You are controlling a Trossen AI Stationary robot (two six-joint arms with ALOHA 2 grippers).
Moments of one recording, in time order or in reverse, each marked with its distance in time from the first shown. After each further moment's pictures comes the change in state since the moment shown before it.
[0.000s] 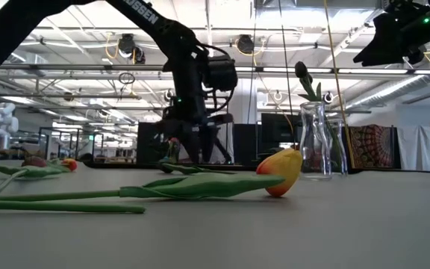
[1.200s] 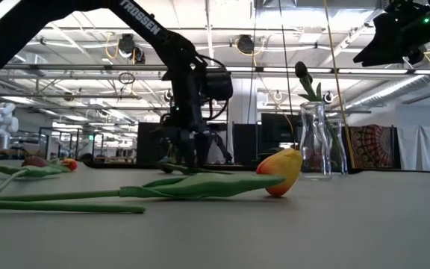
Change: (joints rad) left arm 0.061 0.039 0.001 0.007 0.015 -0.001; right arm 0.000 0.000 0.000 0.000 0.000 0.000
